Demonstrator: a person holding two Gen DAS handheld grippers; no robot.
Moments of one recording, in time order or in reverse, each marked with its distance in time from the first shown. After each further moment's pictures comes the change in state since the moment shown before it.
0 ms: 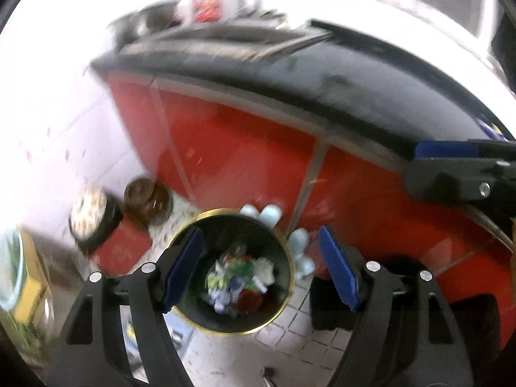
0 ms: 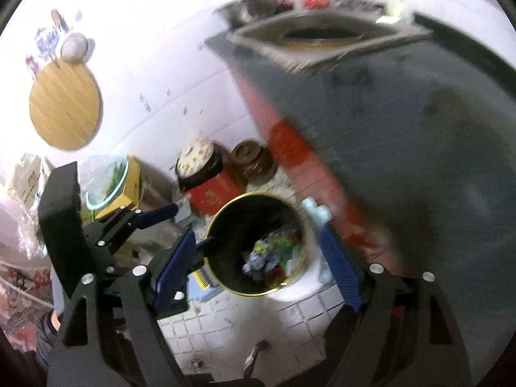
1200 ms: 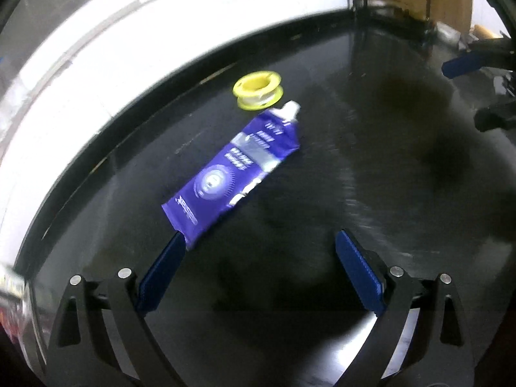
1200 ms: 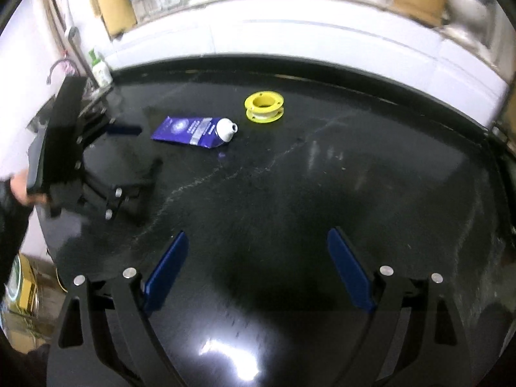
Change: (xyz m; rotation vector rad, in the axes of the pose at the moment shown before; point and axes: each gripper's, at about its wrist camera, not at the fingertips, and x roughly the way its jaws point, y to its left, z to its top) left arm 0.072 -0.510 0.141 1.072 -0.020 -0.537; right arm -0.346 -0.371 -0.199 0.464 -0.122 -0.600
